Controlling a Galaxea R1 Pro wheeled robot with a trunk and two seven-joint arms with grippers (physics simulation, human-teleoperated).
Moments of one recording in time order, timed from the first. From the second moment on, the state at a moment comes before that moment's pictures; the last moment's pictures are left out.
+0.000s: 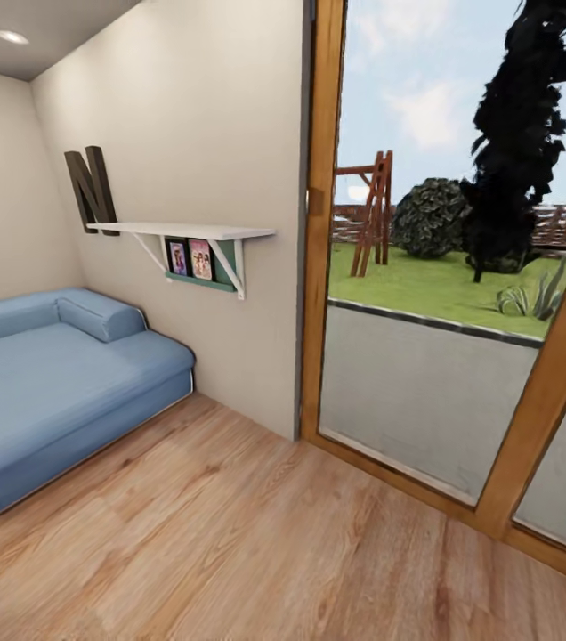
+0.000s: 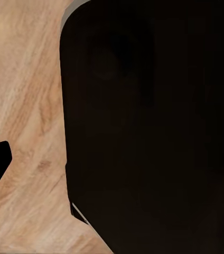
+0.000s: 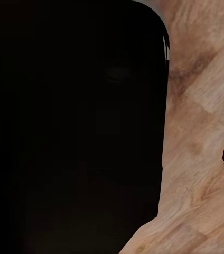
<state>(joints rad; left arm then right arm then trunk) 0.00 0.01 0.00 -0.02 0.00 -0.01 0.00 0.00 0.00 0.00 0.00 0.00 -0.04 0.00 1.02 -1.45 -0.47</state>
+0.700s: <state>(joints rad) 0.00 0.01 0.00 -0.02 0.00 -0.01 0.00 0.00 0.00 0.00 0.00 0.00 -0.04 0.00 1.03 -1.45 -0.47</state>
